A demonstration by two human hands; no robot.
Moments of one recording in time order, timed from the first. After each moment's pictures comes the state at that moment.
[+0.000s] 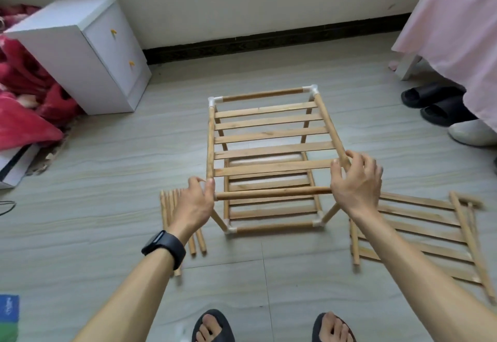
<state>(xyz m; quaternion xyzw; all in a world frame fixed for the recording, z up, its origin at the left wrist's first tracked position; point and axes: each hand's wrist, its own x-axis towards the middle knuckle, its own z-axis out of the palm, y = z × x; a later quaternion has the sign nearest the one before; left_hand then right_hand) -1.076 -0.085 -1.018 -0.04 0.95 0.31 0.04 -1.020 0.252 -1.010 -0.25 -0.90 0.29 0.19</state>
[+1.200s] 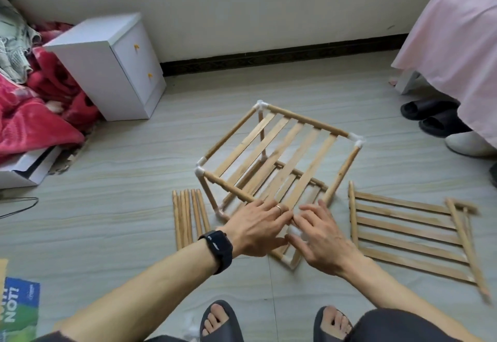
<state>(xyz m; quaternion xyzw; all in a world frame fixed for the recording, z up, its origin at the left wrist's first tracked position) -0.994 -0.012 -0.974 0.53 0.85 -0.04 -0.01 -0.922 0.186 -1.027 0.17 -0.97 0.12 0.10</state>
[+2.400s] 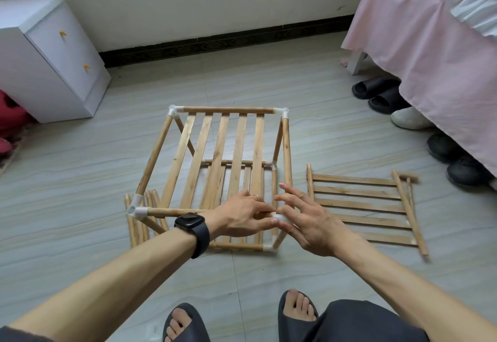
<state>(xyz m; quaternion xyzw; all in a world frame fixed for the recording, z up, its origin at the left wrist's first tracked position) -1.013 0.063 -0.984 0.43 0.85 0.11 0.29 -0.913 0.274 -1.034 0.21 -0.96 0.17 0.08</state>
